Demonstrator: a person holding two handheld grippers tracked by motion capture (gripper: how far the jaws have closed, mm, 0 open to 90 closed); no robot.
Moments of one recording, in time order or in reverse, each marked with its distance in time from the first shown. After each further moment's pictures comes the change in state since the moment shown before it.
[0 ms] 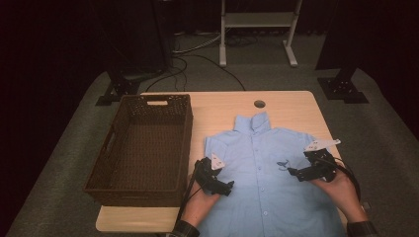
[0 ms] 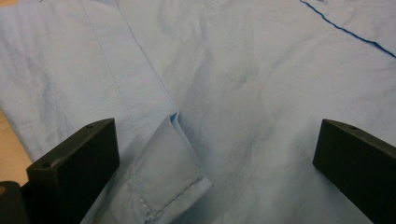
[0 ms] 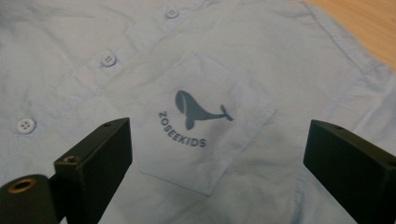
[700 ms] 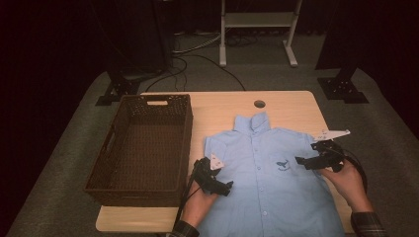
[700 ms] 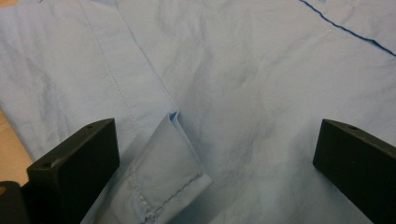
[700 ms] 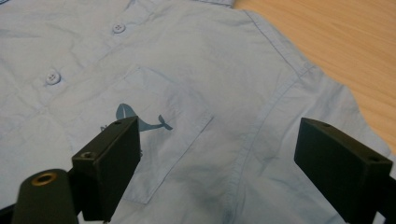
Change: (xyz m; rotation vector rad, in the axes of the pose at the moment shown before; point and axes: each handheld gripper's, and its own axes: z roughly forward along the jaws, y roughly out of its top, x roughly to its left) left arm 0.001 -0.001 -0.001 0.000 -0.006 0.011; right arm -0.035 0.005 -0.004 -0.014 -0.046 0.054
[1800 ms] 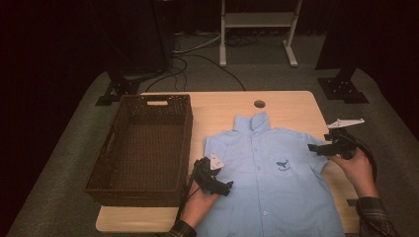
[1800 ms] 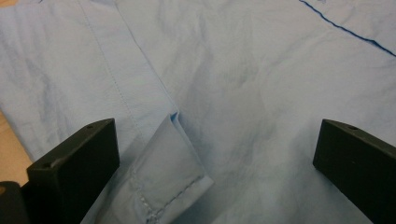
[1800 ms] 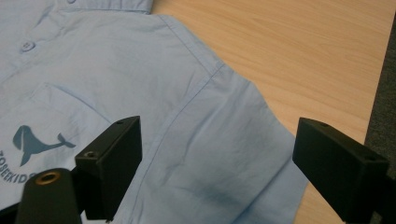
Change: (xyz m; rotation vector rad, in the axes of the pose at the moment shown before) left arm 0.000 0.000 0.000 0.001 -0.002 0.000; right arm -0.064 0.001 0.006 -0.010 -0.061 0.102
